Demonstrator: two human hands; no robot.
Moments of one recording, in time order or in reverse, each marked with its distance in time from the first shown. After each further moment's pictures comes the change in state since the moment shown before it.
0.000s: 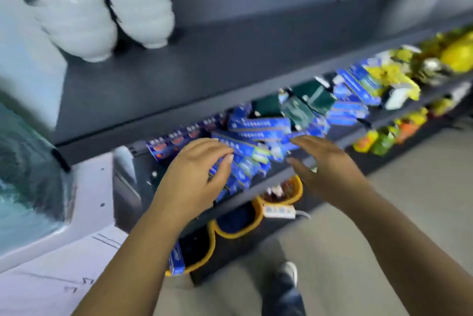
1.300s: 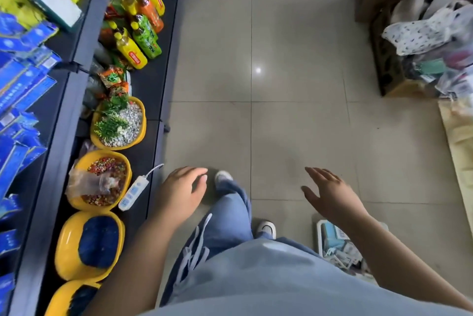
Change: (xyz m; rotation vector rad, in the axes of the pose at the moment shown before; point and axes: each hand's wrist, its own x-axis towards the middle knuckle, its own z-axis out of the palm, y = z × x) left_hand -0.023 0.315 0.370 -0.203 -1.013 0.302; right_hand -0.468 0.227 -0.115 -0.012 -0.303 1.470
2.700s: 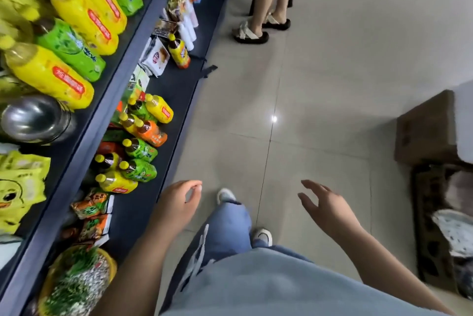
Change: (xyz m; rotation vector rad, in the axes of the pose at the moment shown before) left_hand 0.711 0.042 -0.170 -0.194 0.140 -0.314; right_hand 0.664 -0.077 -0.403 0.175 -0.001 0.002
